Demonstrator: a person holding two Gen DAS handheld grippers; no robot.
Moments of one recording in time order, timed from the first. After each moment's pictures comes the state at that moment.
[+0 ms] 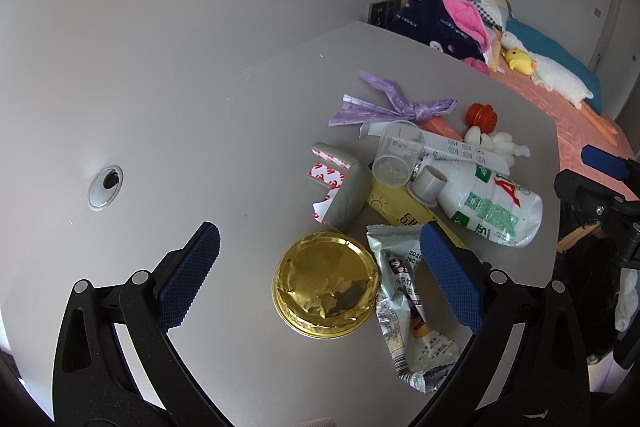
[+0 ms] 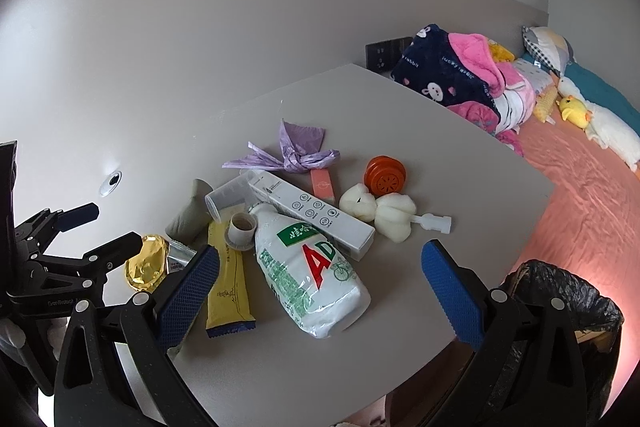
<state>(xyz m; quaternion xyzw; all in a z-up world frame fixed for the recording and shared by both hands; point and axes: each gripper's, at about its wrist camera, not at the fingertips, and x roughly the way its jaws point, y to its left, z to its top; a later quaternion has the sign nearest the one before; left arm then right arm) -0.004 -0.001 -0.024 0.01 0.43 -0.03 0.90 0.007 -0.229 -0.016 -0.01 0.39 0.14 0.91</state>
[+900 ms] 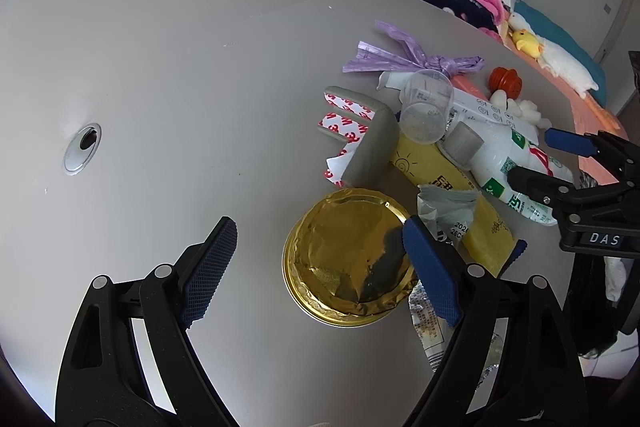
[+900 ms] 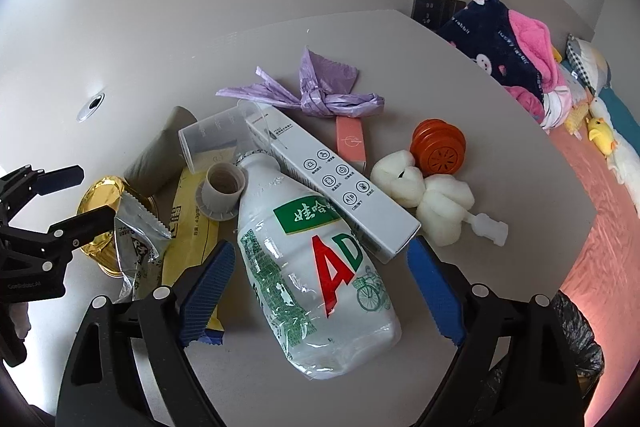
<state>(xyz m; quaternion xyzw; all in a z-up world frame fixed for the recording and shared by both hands) 0.006 0.012 -0.062 -0.01 0.48 -0.04 0.88 0.051 -0.190 -0.076 -0.11 0.46 0.18 0.86</state>
